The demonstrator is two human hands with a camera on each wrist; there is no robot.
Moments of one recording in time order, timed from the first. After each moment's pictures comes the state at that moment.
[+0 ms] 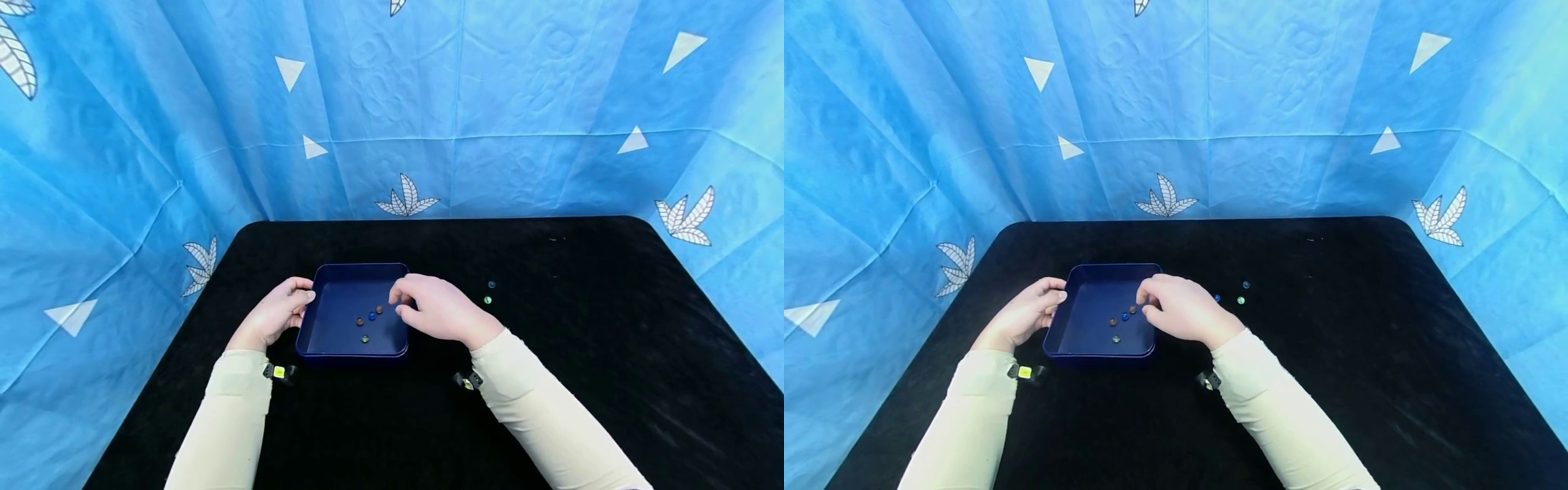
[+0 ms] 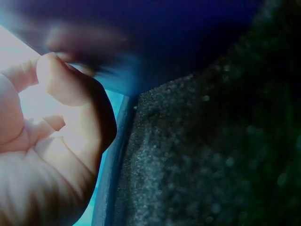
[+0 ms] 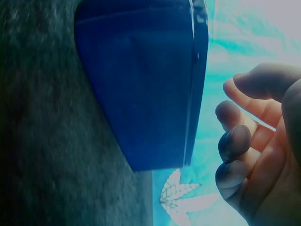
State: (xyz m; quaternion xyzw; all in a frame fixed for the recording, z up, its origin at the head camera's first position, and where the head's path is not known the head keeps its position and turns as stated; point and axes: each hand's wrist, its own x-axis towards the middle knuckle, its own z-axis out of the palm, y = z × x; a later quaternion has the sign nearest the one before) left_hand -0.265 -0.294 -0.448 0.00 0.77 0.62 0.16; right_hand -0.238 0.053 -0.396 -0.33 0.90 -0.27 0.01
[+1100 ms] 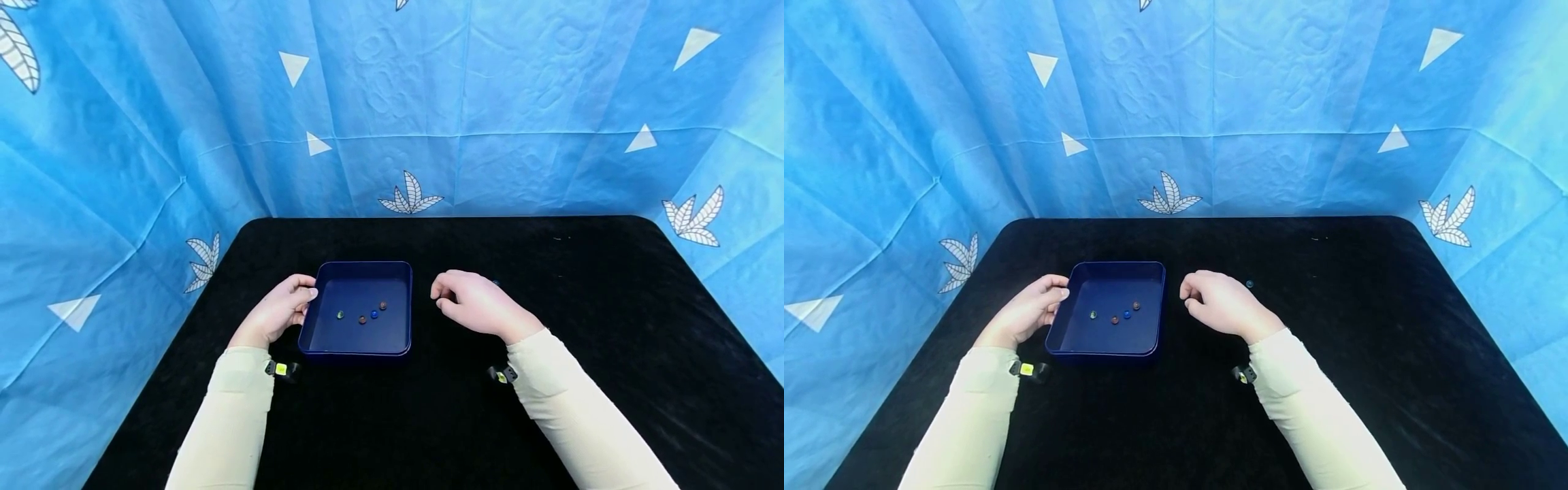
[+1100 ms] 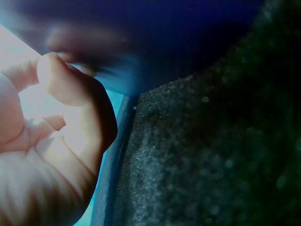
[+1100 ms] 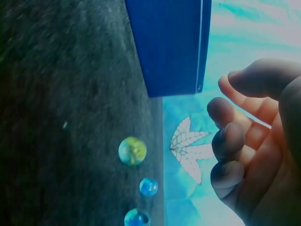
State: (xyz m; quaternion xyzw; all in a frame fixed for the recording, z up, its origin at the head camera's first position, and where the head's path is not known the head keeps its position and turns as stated) left_hand -0.265 -0.295 -0.447 0.00 0.77 0.62 0.16; right_hand -0.252 0.108 -0.412 -0.31 0.91 -0.28 0.00
